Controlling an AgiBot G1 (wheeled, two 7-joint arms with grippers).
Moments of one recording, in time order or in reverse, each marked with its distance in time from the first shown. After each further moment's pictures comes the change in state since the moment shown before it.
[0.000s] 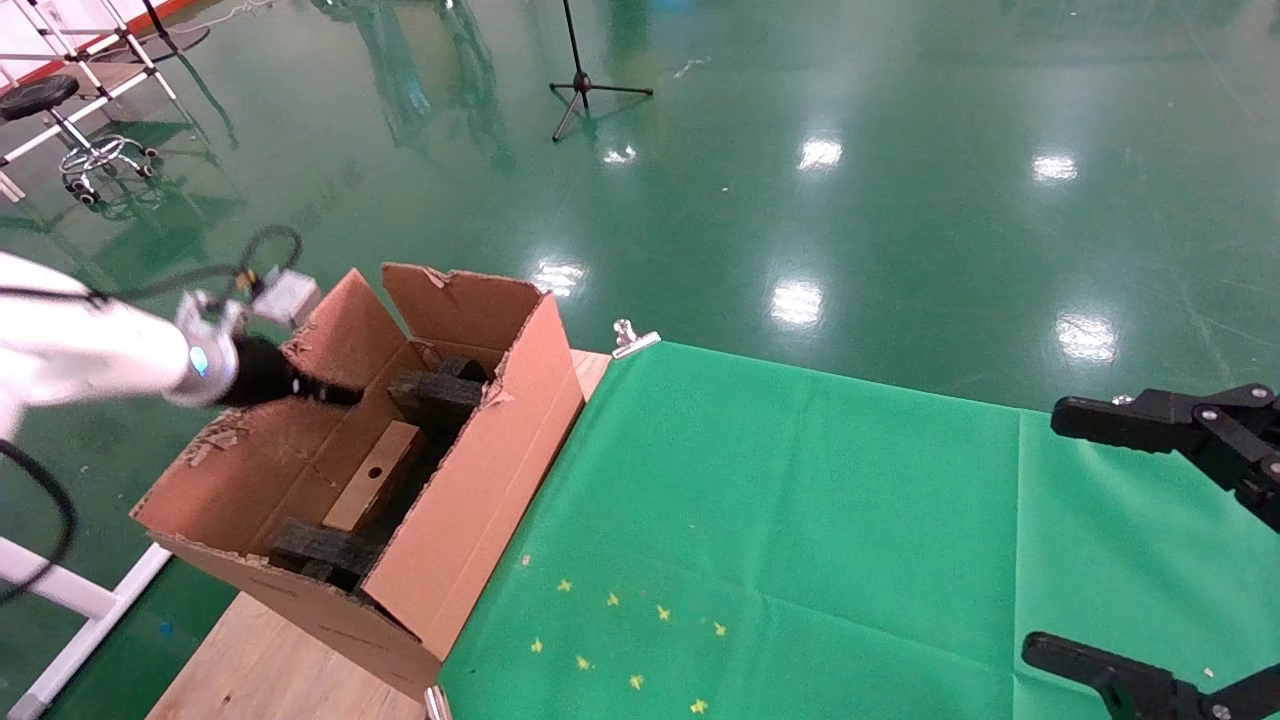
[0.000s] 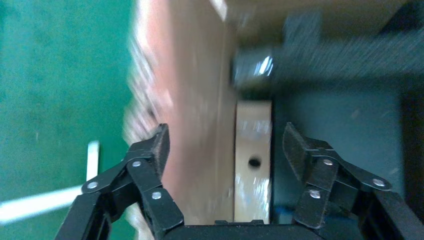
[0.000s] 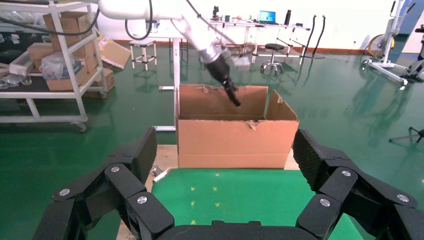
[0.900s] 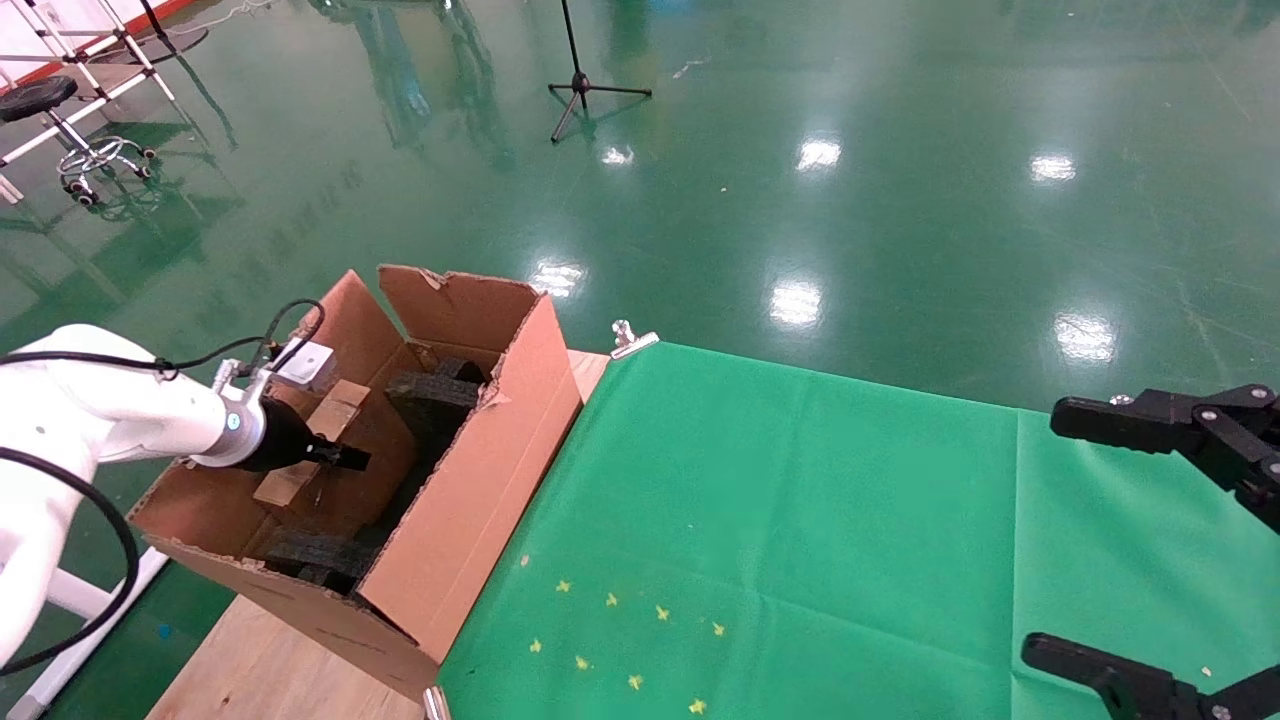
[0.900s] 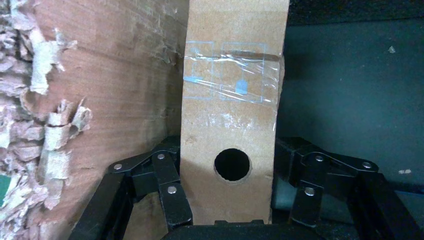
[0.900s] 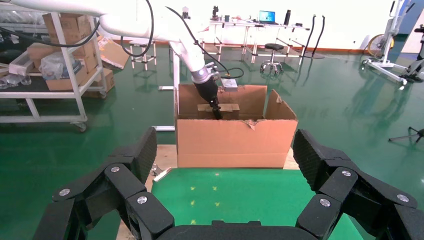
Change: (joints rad) left arm 0.118 0.091 0.029 0.154 0.042 -0.086 -0.071; right arm 0.000 0.000 0.000 0.000 0.000 0.000 0.000
